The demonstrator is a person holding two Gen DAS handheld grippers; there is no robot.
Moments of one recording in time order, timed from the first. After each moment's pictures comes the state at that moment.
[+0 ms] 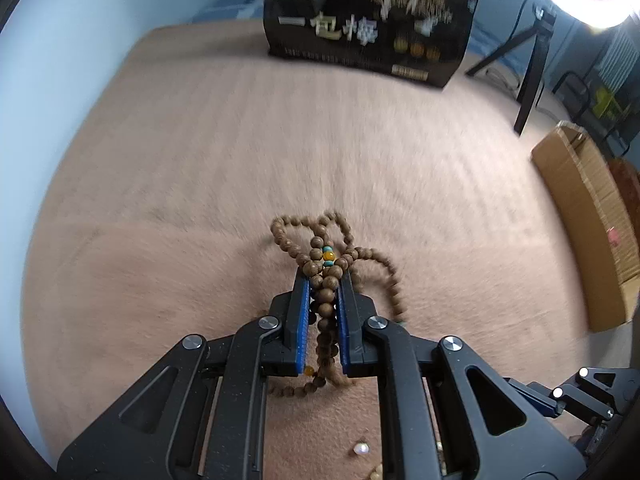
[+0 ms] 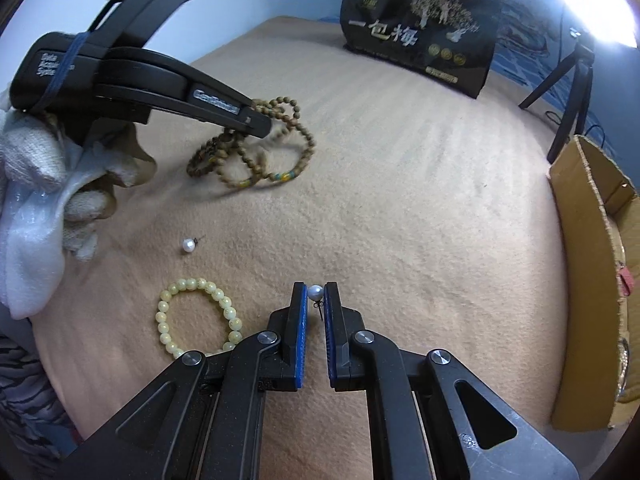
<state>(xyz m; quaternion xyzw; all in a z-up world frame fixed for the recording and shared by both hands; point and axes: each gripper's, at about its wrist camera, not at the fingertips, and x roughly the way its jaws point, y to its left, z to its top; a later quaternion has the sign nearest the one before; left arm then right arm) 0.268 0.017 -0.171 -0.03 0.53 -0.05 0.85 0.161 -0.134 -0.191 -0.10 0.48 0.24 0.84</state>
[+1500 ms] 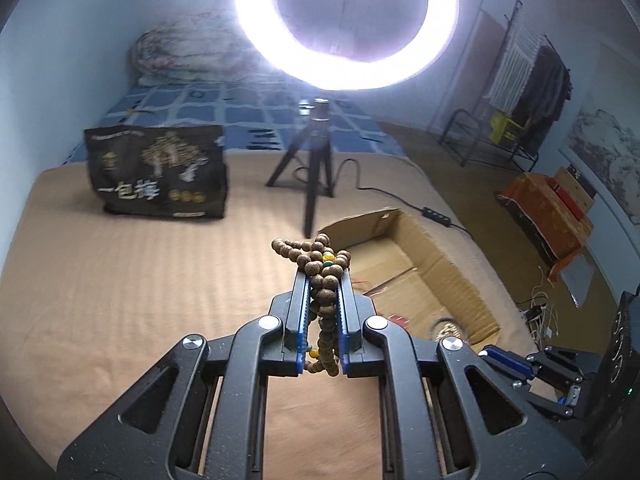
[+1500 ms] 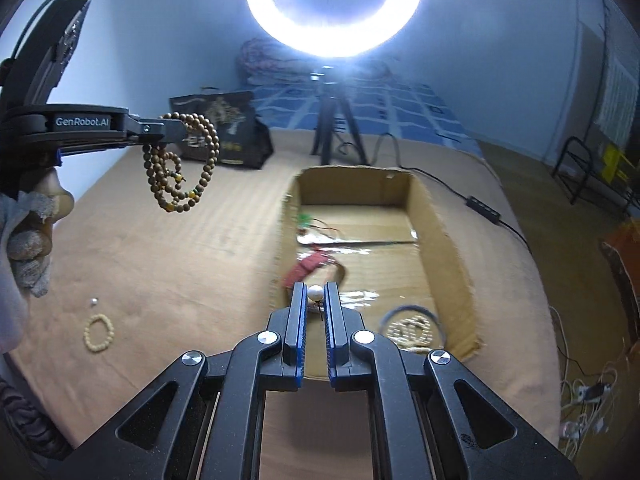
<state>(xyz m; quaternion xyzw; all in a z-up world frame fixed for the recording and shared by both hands) 0.248 -0.168 -0.036 -0.05 0.39 -0.22 0.89 0.136 -0.337 -0.093 -0.02 0.38 0.06 0.92</state>
